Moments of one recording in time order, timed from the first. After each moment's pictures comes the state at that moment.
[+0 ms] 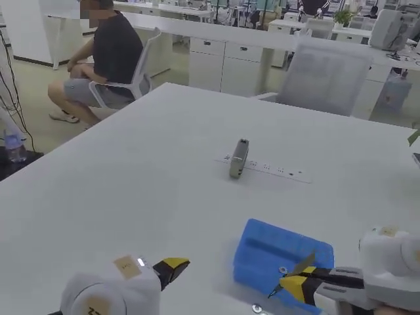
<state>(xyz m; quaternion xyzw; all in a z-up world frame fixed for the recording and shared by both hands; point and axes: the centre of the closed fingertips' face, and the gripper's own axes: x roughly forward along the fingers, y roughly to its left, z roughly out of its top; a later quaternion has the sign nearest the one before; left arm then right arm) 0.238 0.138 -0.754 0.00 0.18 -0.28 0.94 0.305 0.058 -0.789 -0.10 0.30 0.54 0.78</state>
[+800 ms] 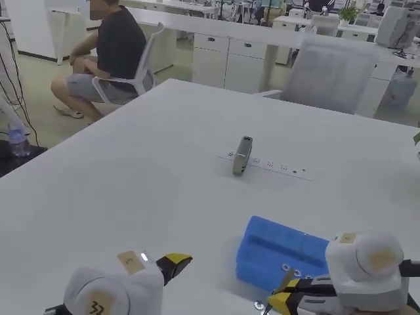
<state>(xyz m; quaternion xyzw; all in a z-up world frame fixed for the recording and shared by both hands) 0.241 0.139 -0.754 0.00 0.18 -0.28 0.94 0.288 0.069 -0.817 -0.16 0.34 0.56 0.74</state>
